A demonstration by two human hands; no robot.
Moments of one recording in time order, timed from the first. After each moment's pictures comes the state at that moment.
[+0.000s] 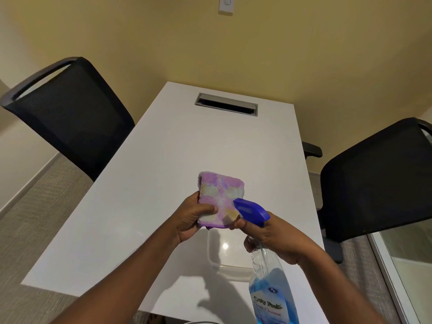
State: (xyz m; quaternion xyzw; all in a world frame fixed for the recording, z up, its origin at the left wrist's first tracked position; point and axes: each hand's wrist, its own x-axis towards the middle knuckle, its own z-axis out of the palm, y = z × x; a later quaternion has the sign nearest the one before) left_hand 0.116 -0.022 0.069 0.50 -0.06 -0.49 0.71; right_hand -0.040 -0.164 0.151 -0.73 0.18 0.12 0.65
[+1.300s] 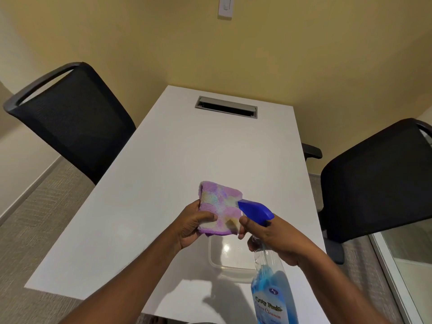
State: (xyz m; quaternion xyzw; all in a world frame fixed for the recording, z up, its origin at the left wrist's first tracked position) left_hand 0.112 -0.017 0.055 0.51 -0.05 -0.50 0.70; right_hand -0.044 -0.162 0.149 -0.70 0.23 0.10 0.67
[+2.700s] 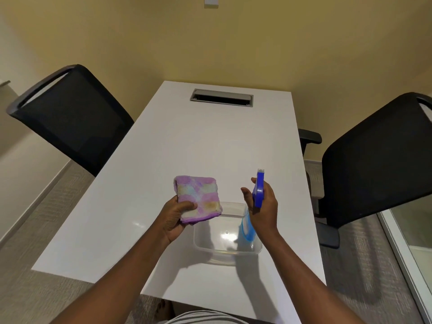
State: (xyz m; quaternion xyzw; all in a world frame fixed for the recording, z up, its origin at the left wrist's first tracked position) left_hand 0.072 -0.029 0.057 0.53 0.05 -0.40 0.74; right_hand -0.048 -0.212 0.056 -0.72 0.29 -0.32 0.54
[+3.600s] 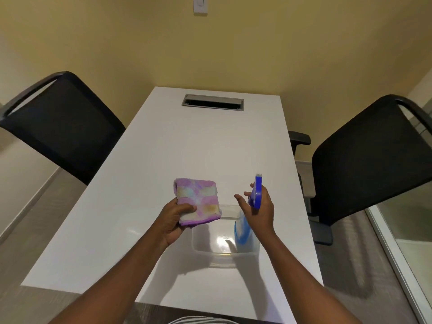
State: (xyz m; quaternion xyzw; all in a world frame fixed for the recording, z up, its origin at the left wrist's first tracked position) left_hand 0.076 -0.028 0.055 0.54 0.01 -0.43 0.72; right_hand -0.046 -0.225 0.015 -0.72 0.31 -0.31 0.54
